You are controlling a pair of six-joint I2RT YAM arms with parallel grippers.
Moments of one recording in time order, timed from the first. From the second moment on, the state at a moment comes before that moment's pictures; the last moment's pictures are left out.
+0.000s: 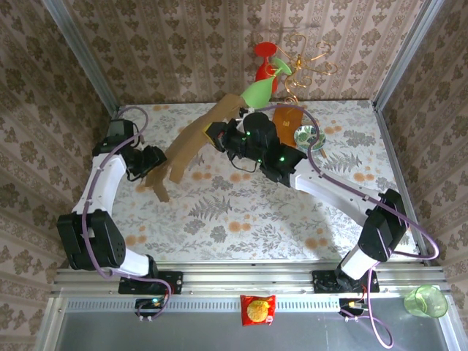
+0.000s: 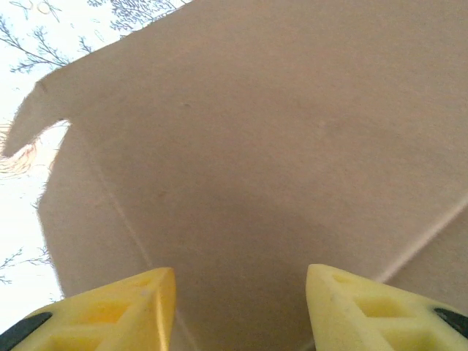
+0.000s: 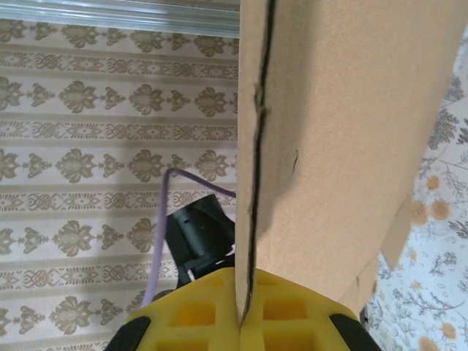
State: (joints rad) left arm 0.03 1.45 1.21 -0.85 0.30 -0.49; right arm 0.78 1.61 1.45 0.03 -0.12 1.42
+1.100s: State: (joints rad) left arm -0.09 1.35 1.16 -0.81 0.43 -0.59; right arm 0.80 1.56 1.52 0.04 -0.05 1.21
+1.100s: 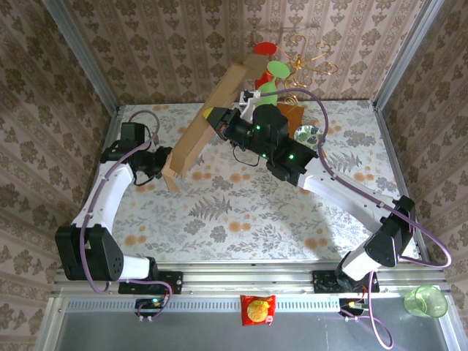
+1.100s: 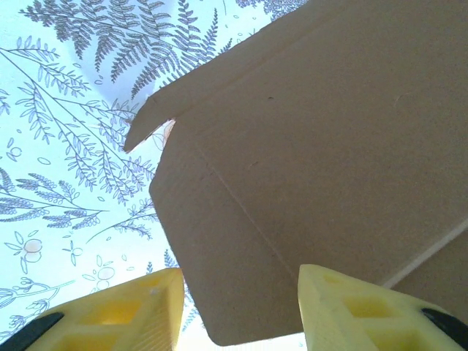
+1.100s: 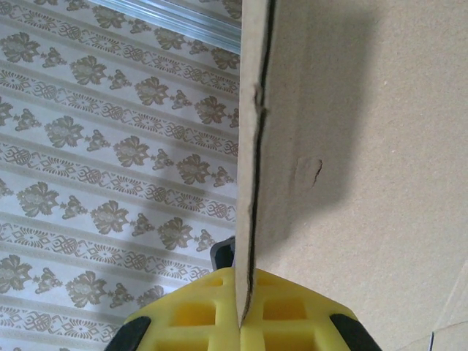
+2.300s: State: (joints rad) left arm 0.06 1.16 1.59 -1.16 0.03 -0.59; right arm 0.94 2.04 2.15 -0.36 0.17 1.29
